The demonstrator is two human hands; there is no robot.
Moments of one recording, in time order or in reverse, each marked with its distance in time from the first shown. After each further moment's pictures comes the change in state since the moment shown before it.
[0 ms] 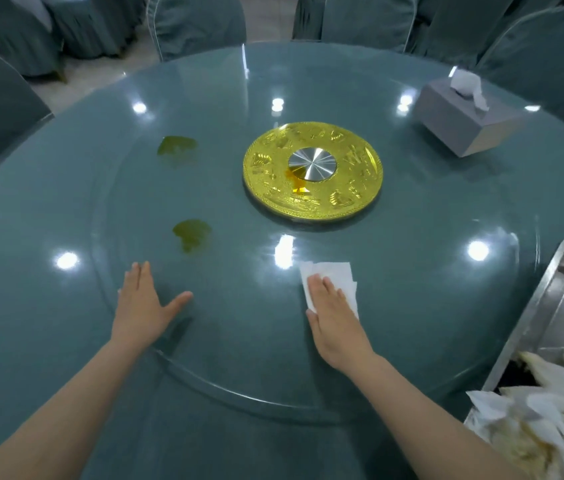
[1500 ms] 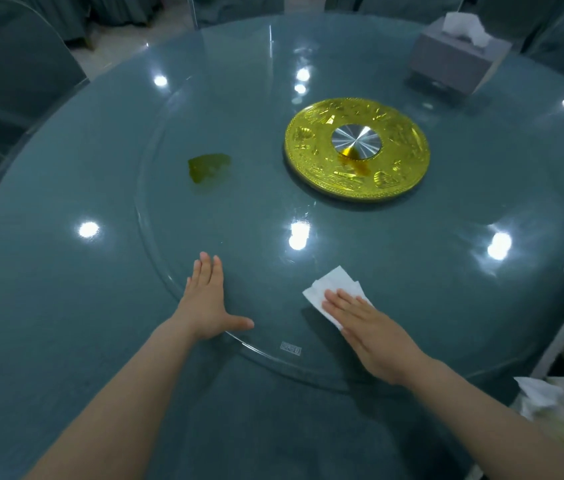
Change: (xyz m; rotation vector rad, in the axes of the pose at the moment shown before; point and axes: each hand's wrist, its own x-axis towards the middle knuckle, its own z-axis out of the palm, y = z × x) left_hand -0.044 0.005 0.000 0.033 -0.408 0.153; right_hand -0.040 -0.002 0.000 -0.198 -0.262 -0.370
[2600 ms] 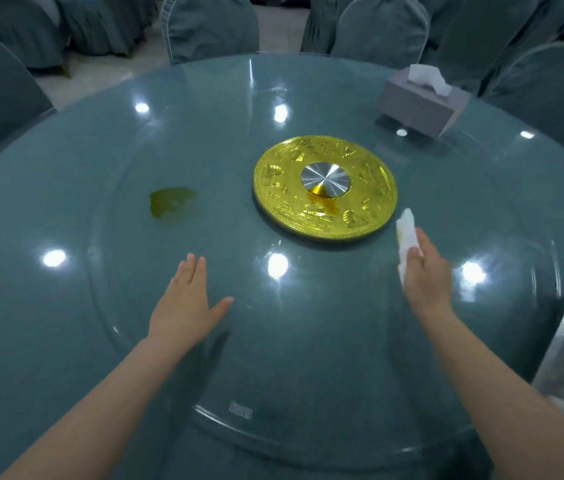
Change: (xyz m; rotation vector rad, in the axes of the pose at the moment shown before) left_hand 0.052 0.053 -0.023 0.075 0.319 0.046; right_hand 0.051 0.110 -0.106 0.494 0.882 0.736
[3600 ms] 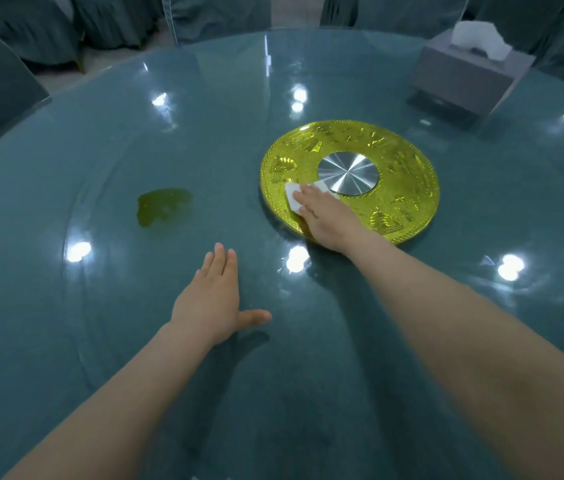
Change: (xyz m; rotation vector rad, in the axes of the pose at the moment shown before) left_hand 0.071 0.034 0.017 0.198 -0.214 0.044; right_hand 0.102 -0.064 0.176 -0.432 -0.629 -0.644
